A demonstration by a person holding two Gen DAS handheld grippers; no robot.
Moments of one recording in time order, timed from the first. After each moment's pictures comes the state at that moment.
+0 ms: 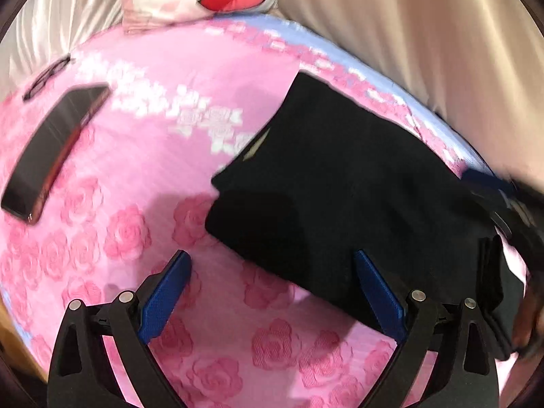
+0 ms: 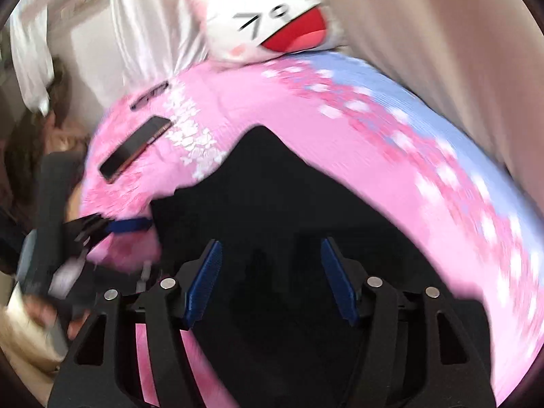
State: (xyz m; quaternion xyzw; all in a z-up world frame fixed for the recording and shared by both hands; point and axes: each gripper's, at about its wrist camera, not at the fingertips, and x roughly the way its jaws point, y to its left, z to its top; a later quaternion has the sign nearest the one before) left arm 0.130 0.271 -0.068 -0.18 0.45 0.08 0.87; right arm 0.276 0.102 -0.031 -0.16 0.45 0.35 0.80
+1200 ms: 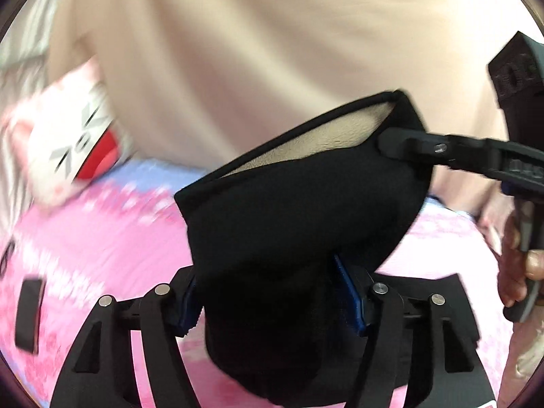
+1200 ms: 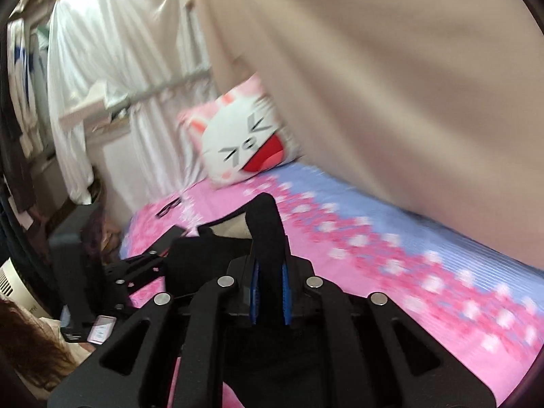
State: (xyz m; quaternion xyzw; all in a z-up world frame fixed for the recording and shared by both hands) left arm 0.131 0.082 0.086 -0.02 0.27 -0.09 0.96; right arm 0.208 -0.115 0.144 0.01 0.28 0.34 0.89
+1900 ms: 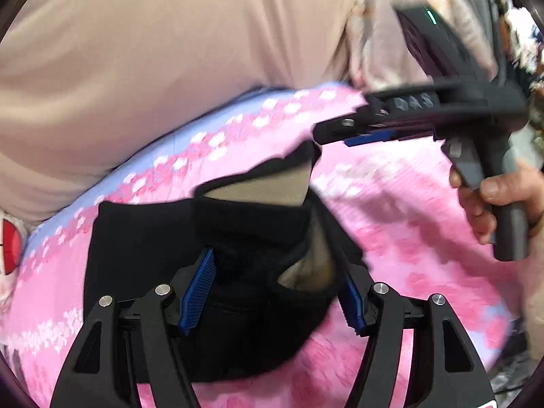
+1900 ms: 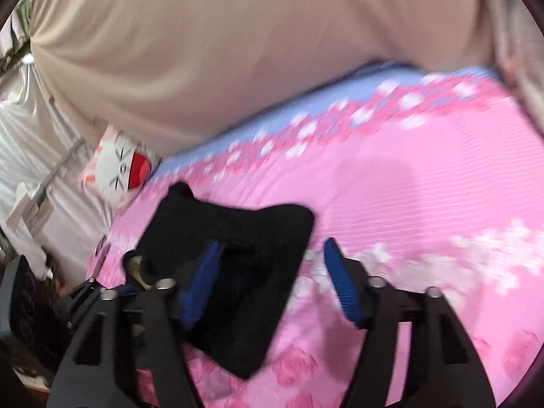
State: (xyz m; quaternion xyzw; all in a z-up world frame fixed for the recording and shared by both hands) left arm 0.047 -0.181 -0.005 0.18 0.31 -0.28 0.89; right arm 0.061 -0.408 -0.006 0.23 0.34 0.12 0.91
